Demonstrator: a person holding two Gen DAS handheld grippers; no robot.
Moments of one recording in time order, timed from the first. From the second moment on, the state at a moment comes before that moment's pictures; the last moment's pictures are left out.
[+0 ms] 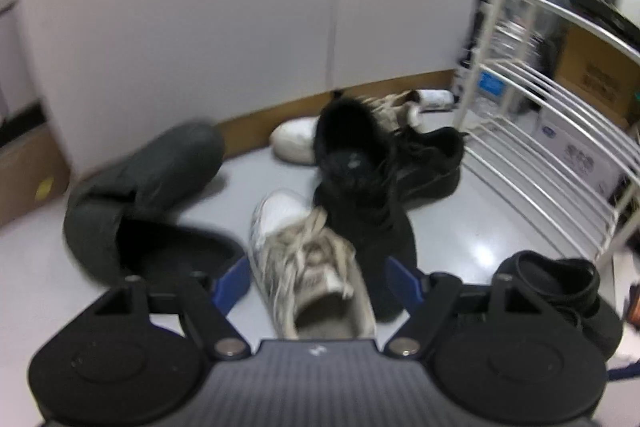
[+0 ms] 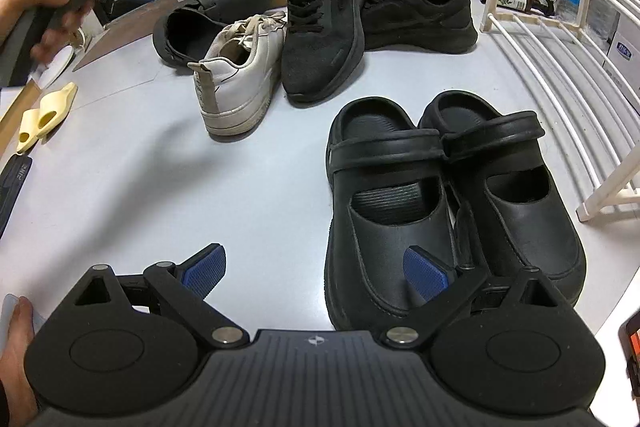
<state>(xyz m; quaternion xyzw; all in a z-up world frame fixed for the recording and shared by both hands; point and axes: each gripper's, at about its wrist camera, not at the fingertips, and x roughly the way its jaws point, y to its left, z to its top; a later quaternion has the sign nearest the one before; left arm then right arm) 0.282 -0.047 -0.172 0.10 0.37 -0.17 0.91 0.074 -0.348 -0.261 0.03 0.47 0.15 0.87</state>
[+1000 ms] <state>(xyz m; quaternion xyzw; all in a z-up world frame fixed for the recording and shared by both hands) 0.387 -0.156 -0.241 0.30 0.37 -0.28 0.83 0.071 -0.374 -0.262 0.06 0.45 0.10 0.88</state>
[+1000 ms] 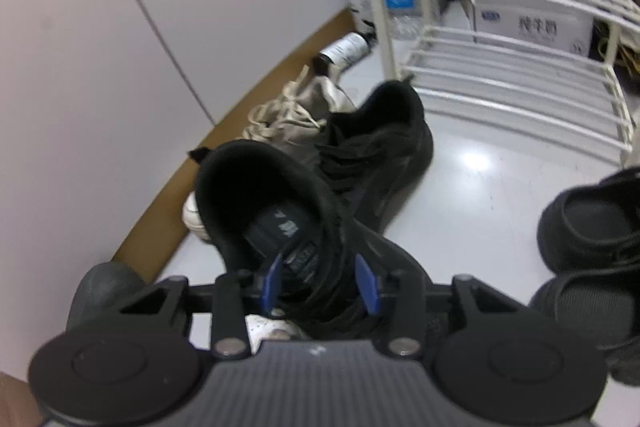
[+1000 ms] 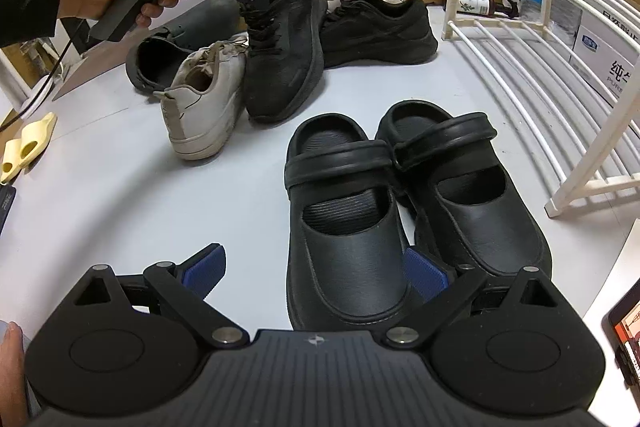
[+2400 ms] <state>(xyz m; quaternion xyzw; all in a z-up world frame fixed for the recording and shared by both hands) 0.379 -0.114 -0.265 0.32 0.47 -0.27 0.78 0.071 -0.378 -0.270 0.06 0.45 0.10 0.88</state>
